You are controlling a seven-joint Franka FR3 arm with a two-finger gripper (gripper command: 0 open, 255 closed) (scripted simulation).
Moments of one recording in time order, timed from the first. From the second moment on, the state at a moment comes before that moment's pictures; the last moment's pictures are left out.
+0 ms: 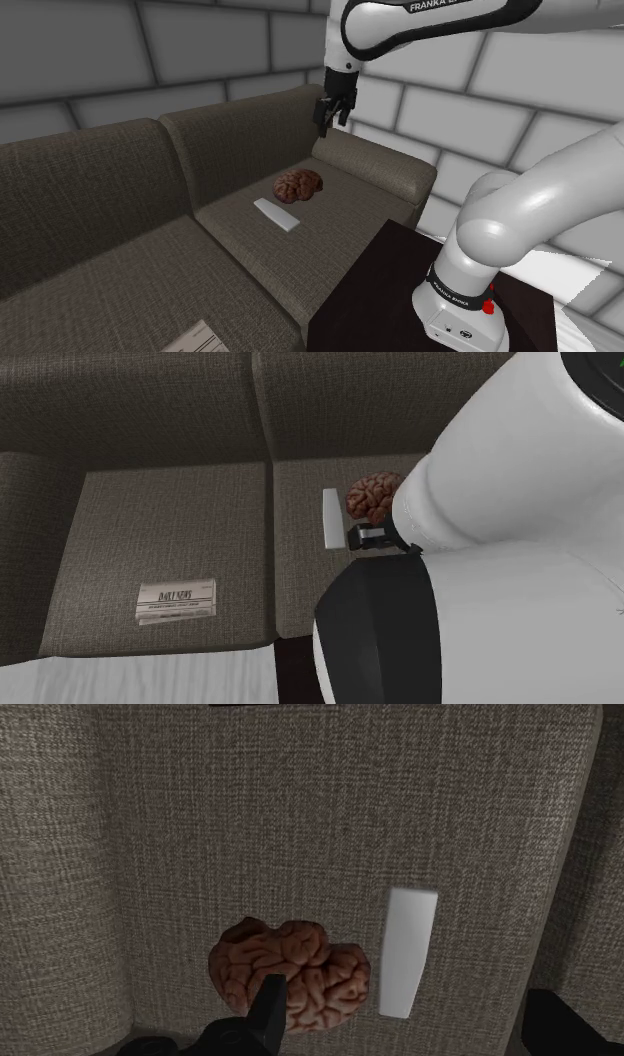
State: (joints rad) arm -0.02 -0.60 0.02 -2.39 -0.07 1.91 0.04
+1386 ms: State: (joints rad) arm -0.02 0.12 0.04 -2.27 -0.05 2.42 0.12
